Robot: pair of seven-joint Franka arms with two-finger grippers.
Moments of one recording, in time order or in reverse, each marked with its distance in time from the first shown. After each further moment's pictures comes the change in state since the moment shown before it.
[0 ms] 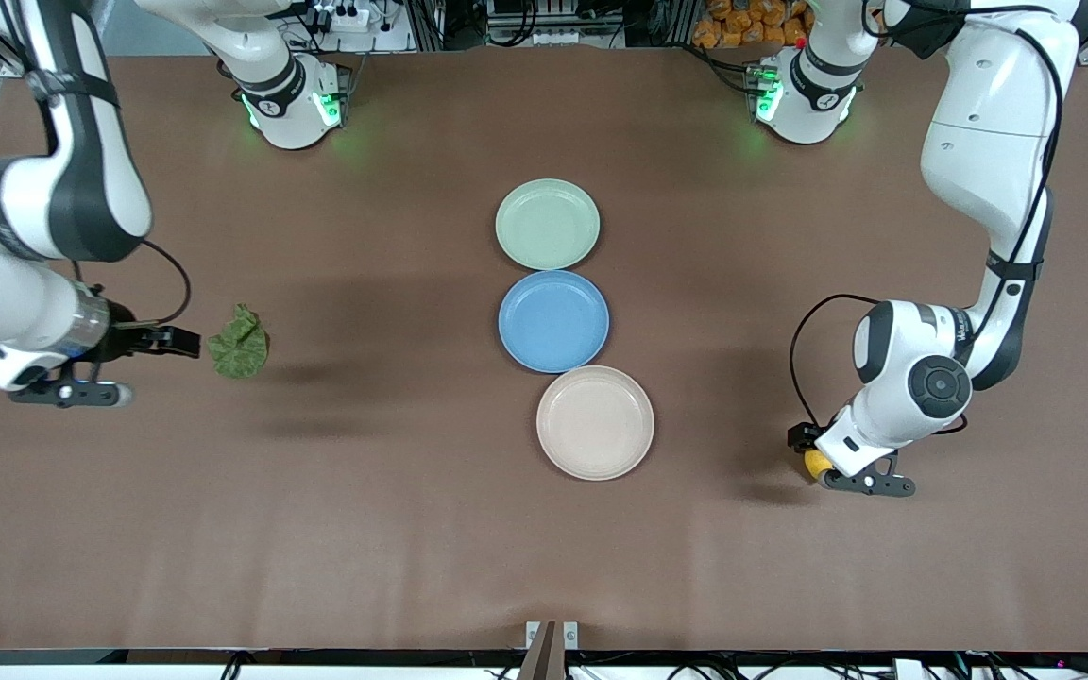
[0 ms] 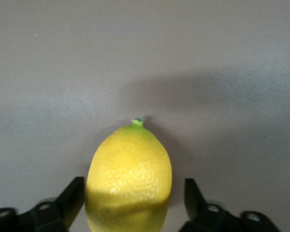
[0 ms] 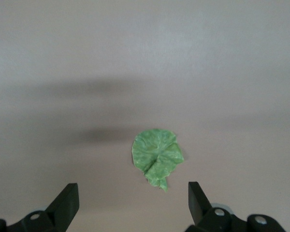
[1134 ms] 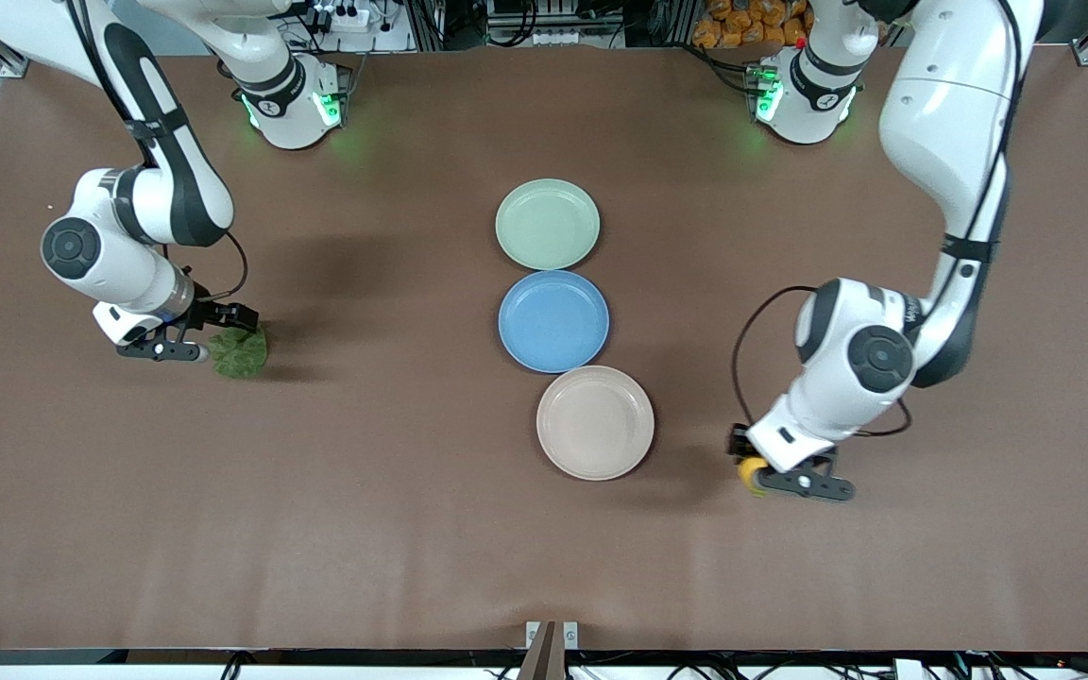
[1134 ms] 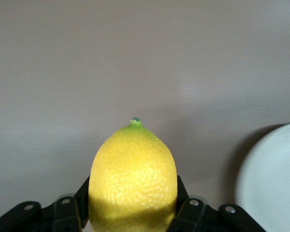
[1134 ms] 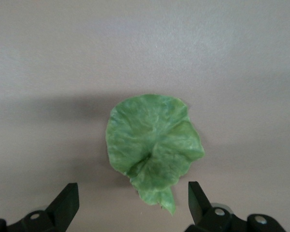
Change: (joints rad) left arm -0.169 -0.061 -0.064 0.119 -0.072 -0.040 -0.158; right arm -0.060 -0.025 0.012 -0.531 0.000 0.569 0.000
